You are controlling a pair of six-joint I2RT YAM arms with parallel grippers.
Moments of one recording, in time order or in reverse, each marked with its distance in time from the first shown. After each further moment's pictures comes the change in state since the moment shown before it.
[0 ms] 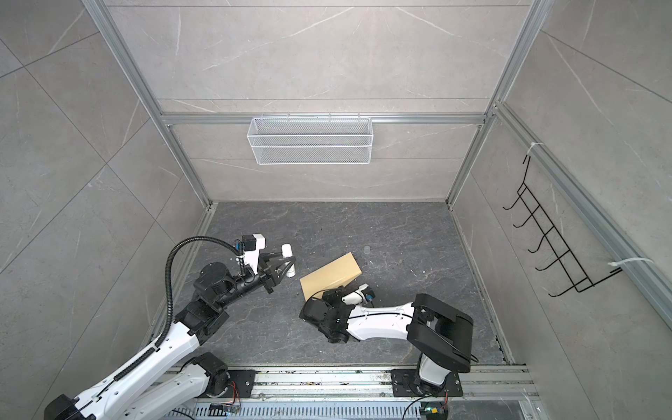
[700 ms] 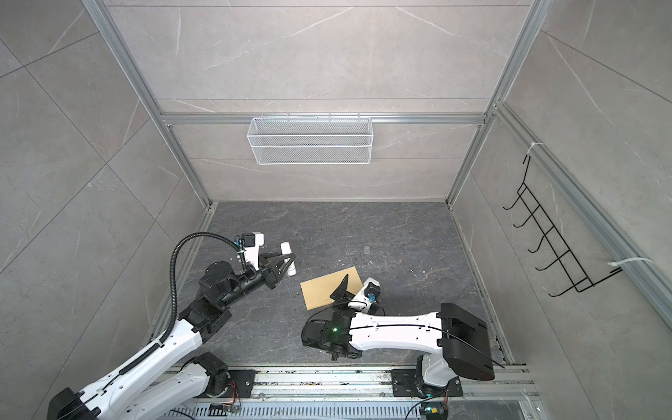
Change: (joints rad) left arm 0.000 0.060 0.004 0.005 -0.093 -0.220; right arm 0.169 -0.098 0.308 -1.070 0.433 0.013
